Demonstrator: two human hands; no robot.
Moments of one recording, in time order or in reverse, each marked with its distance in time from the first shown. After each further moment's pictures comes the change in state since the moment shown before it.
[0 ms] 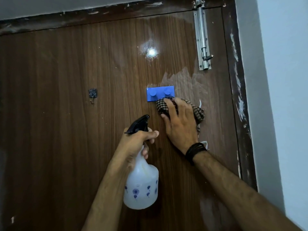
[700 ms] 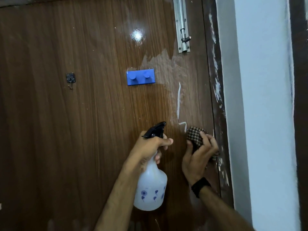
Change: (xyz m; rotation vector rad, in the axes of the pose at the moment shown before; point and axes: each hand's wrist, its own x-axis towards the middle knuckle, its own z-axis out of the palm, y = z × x) left_hand -0.029 -0.045 0.068 0.083 -0.255 -0.123; right_hand -0.162 0.024 -0.056 0.260 0.274 0.627
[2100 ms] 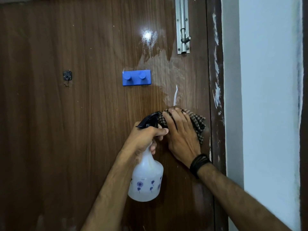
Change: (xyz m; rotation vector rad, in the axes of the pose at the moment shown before) left_hand 0.020 0.023 0.022 -0.043 0.159 0.028; right_hand 0.080 -0.003 0.026 -0.286 -0.497 -0.738
